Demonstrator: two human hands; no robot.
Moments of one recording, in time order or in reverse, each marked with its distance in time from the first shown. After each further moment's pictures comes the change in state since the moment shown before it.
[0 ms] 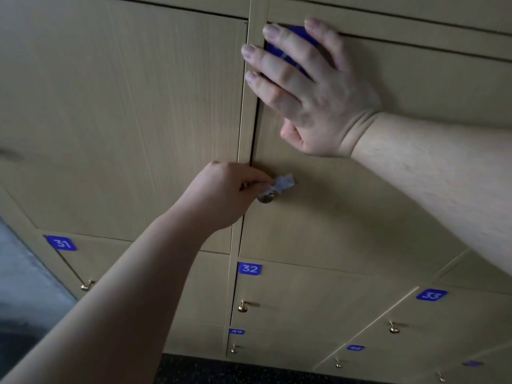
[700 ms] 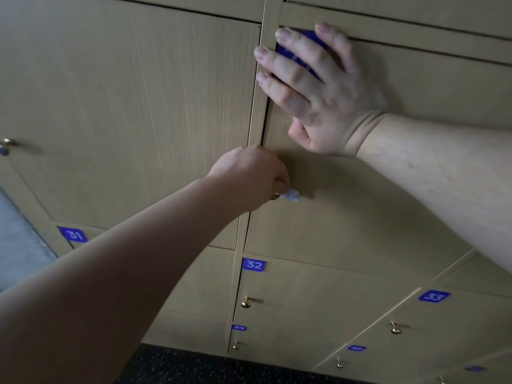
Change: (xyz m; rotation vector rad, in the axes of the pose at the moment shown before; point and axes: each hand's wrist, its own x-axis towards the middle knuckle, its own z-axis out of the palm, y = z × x) left_hand 0.029 0.035 -0.013 0.378 -0.329 -0.045; right_hand -0.002 -0.001 -0.012 -0.473 -0.317 -0.089
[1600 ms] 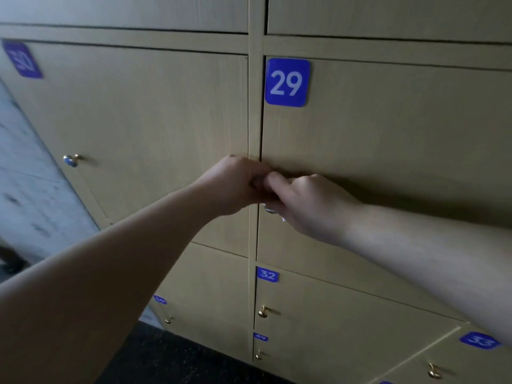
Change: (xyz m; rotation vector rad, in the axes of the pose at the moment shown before) left_hand -0.007 -0.013 0.003 -0.227 0.205 -0.063; right_hand -0.057 -0.076 0.015 1.038 -0.048 0.131
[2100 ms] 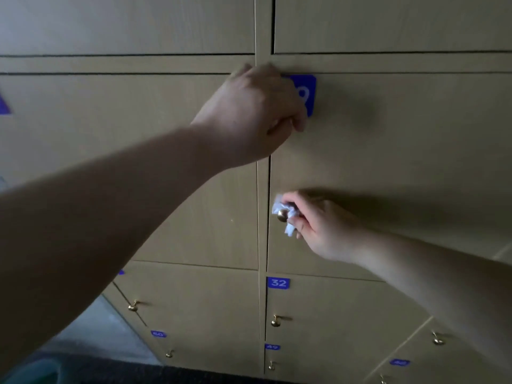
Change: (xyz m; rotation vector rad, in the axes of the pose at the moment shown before) left_hand 0.045 0.017 -0.089 0.321 0.399 0.818; right_hand -0.021 -0.022 0.025 0.310 -0.003 0.432
